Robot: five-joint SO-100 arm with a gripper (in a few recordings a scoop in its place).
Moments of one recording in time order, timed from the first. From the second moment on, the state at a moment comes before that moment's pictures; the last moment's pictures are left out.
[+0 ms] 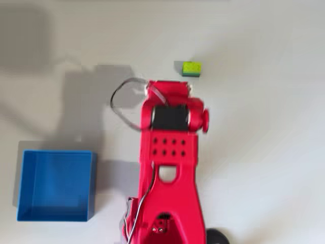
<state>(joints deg) 6.9 118.2 118.7 59.4 -0.2</state>
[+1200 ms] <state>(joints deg) 14.6 77.5 83.4 61.9 -5.1</state>
